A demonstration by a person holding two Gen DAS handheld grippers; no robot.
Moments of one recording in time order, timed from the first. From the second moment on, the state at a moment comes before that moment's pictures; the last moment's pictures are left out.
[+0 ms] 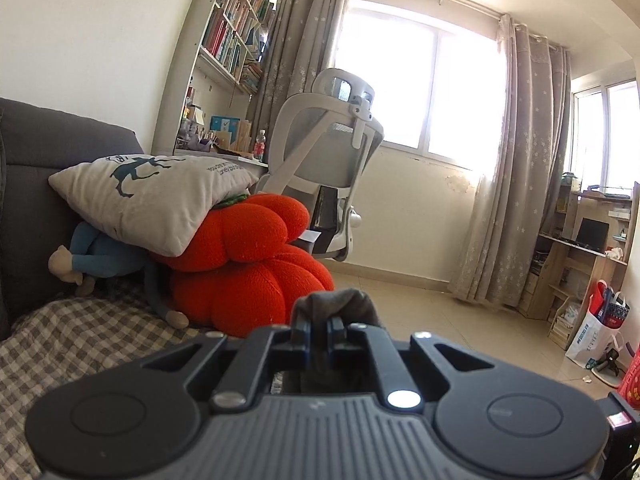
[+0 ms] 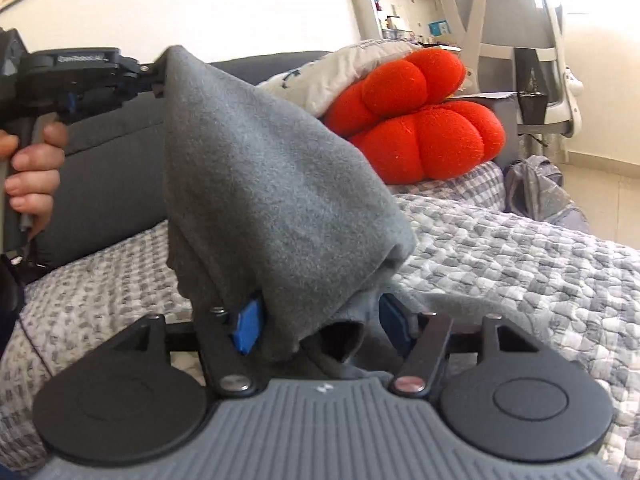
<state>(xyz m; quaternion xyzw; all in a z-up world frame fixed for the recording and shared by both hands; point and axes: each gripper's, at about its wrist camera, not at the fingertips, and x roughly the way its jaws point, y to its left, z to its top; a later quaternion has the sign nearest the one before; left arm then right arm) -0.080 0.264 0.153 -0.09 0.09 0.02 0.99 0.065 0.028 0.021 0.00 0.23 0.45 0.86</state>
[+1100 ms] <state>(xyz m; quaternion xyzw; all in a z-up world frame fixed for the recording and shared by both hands) -0.215 0.217 0.285 -0.07 -0.08 -0.10 0.99 -0.106 -0.138 0.260 0.09 -0.05 0.36 0.93</state>
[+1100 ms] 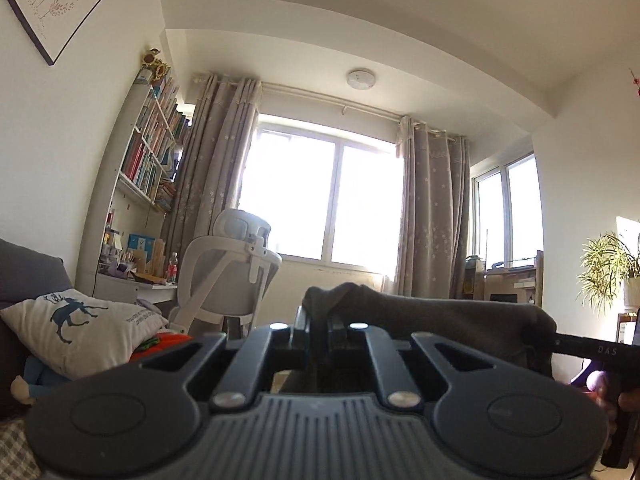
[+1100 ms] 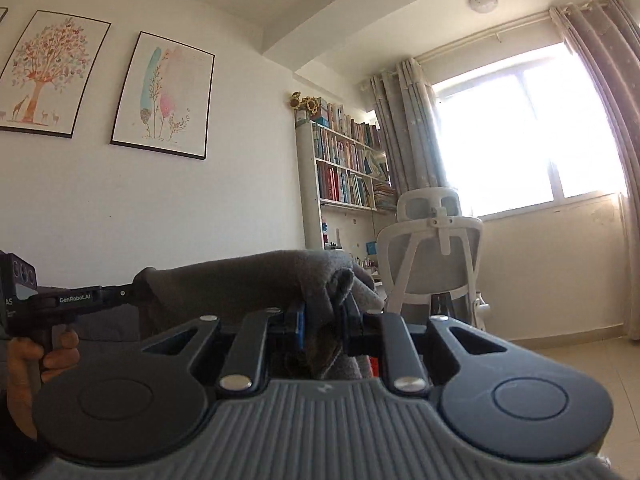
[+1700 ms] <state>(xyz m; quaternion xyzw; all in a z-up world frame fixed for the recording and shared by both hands) -0.005 0.188 0.069 -0.01 0.29 -0.02 0.96 0.028 -0.117 0.037 0.05 0.26 0.16 0.95</state>
